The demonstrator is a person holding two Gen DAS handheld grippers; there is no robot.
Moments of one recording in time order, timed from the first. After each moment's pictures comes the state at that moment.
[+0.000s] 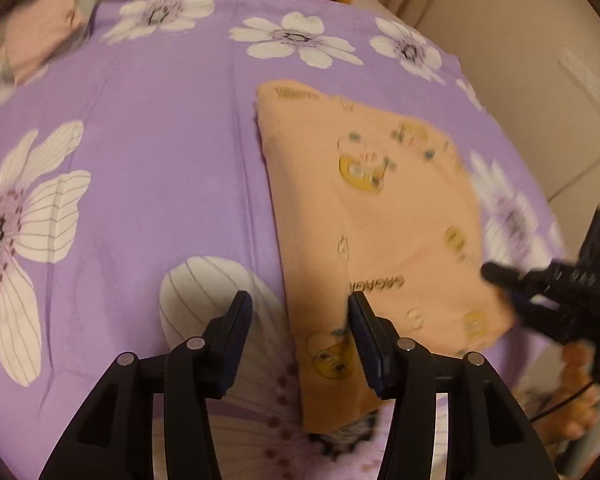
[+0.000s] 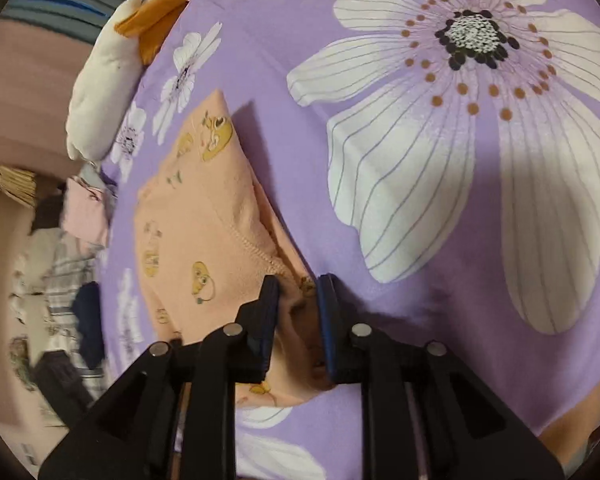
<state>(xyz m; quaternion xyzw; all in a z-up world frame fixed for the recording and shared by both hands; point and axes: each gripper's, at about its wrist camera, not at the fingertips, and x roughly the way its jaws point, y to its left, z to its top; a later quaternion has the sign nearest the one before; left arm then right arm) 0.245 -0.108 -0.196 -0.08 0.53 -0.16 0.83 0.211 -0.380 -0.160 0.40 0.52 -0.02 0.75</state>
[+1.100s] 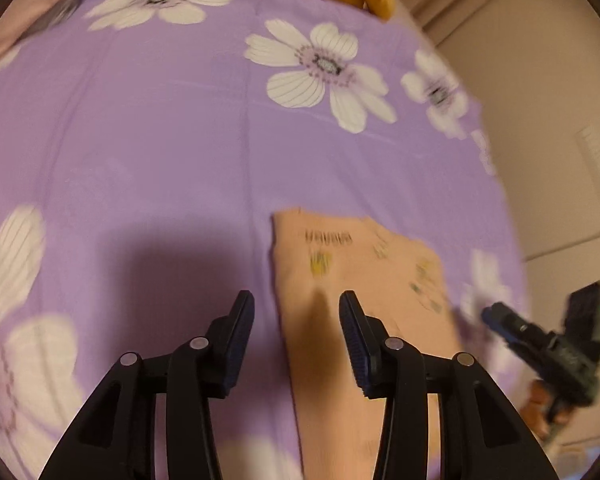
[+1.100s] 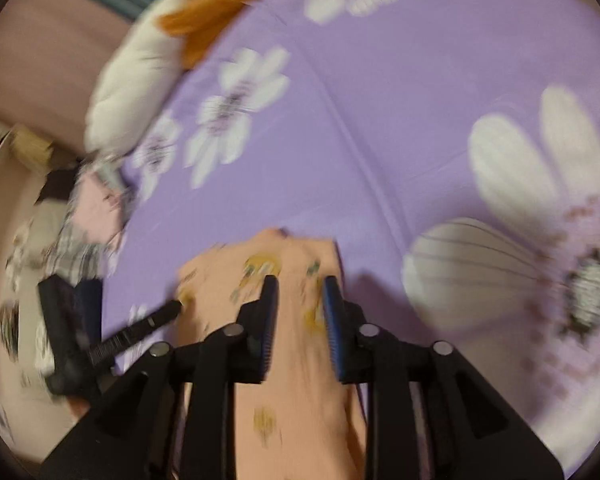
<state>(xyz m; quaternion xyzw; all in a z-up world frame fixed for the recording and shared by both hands) 0.351 -0.076 -0.177 -0.18 0.57 -0.18 0.78 0.310 -0.383 -0.108 0.30 0.50 0.06 0.81</state>
